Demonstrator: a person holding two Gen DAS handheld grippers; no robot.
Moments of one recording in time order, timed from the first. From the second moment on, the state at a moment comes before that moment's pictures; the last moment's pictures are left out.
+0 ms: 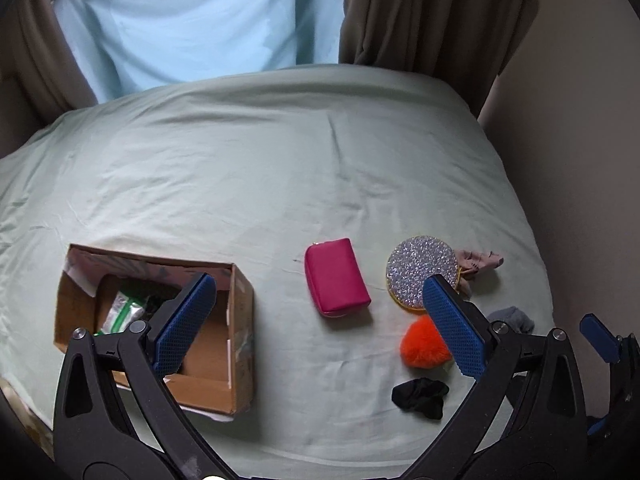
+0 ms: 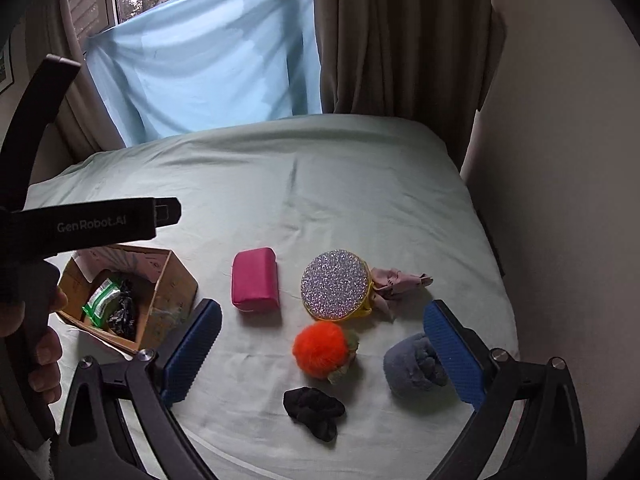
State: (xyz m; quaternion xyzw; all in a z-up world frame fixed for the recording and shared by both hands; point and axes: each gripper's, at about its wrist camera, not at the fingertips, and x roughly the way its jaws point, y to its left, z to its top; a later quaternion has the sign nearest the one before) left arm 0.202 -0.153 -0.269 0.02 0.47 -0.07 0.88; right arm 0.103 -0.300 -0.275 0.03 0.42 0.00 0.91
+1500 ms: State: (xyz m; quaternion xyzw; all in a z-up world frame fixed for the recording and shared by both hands) left arm 0.301 -0.185 -0.494 0.02 0.57 -0.07 0.82; right arm 0.161 -0.303 -0.467 0.06 0.51 -0.01 0.86
